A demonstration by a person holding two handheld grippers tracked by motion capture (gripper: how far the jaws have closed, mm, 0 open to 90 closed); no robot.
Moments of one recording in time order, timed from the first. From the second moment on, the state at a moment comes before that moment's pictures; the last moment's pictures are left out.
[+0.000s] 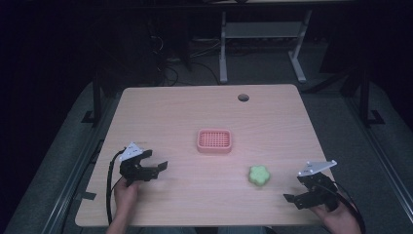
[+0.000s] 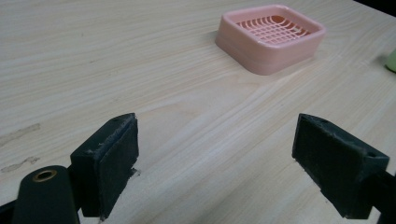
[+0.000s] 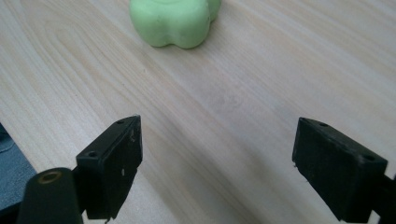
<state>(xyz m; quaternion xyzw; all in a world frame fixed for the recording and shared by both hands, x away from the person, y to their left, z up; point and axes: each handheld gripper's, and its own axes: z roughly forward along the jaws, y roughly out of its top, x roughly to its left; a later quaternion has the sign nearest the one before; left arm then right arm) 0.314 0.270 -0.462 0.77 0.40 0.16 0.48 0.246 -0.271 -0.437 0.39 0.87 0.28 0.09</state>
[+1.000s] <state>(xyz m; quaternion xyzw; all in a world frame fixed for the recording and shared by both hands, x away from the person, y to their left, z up) 0.315 0.270 -0.462 0.76 0.40 0.15 0.49 0.294 -0.188 -0.409 0.31 0.93 0.18 0.07</state>
